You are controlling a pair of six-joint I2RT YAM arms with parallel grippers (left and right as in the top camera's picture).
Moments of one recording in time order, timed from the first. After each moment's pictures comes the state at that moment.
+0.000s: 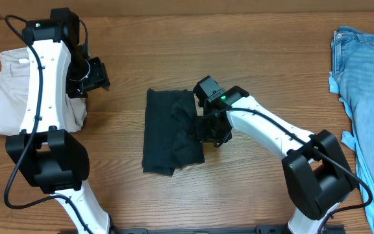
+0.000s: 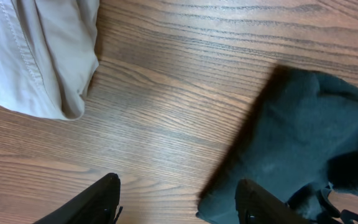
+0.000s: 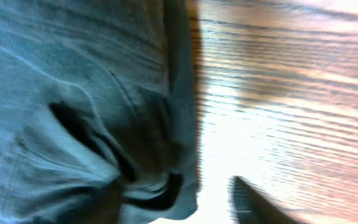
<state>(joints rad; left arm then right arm) 0.10 2.03 2.01 -1.53 0.08 -0.25 0.59 1.89 1.32 -0.90 -0.27 0.54</state>
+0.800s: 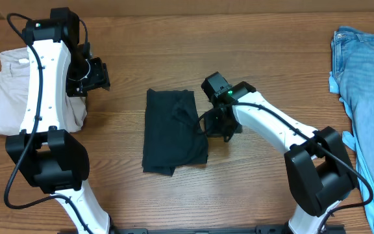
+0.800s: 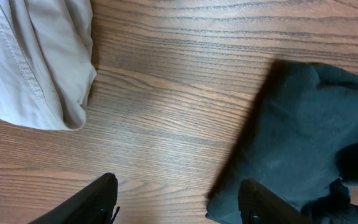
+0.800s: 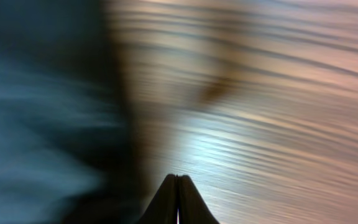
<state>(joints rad) 0.10 2.03 2.01 -1.52 0.09 -0.18 0.54 1.90 1.33 -0.89 -0.20 0.41</state>
